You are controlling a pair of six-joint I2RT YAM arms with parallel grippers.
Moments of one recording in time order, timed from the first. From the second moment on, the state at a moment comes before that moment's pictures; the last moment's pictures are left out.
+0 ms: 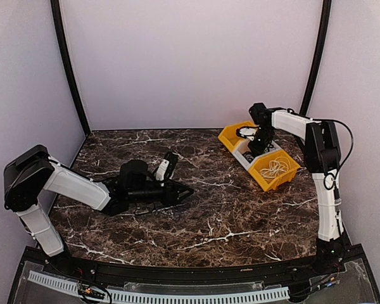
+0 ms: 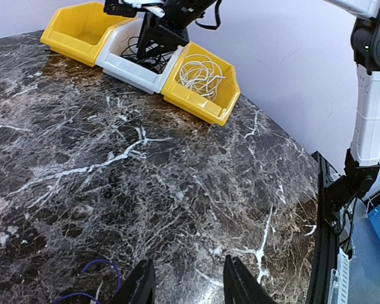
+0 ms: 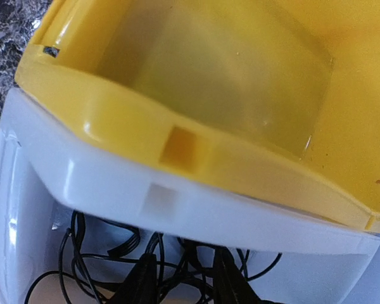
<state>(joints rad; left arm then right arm) -0.85 1.69 0.69 0.68 0.31 -0.40 0.29 2.32 2.01 -0.90 0.12 -0.64</state>
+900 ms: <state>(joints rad) -0.85 1.34 0.78 -0.07 -0.20 -0.41 0.41 1.59 1.48 -0.60 -0.50 -0.49</state>
